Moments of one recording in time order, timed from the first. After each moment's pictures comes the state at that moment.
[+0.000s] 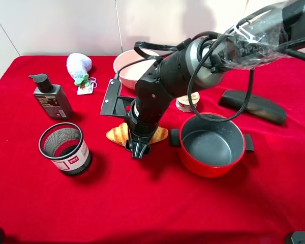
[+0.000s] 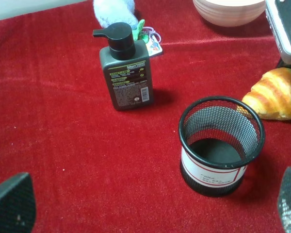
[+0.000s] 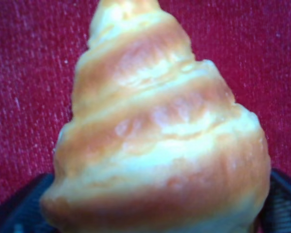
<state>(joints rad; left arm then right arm) 0.00 -0.01 -0.50 -0.18 1.07 0.23 0.93 2.10 -1.18 -0.12 0.44 -0.38</state>
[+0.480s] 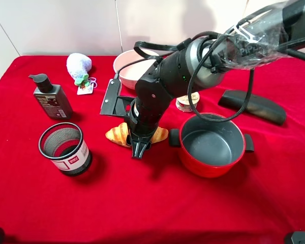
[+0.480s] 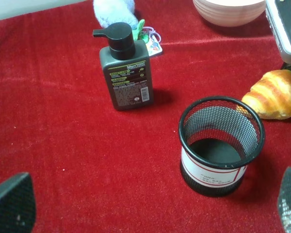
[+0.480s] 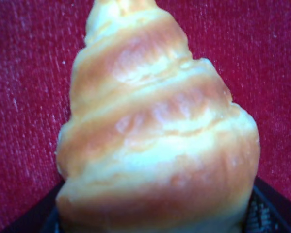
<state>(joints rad) 0.00 -0.01 -0.50 -0.18 1.07 0.23 0.93 2.10 -1.18 -0.12 0.44 -0.38</state>
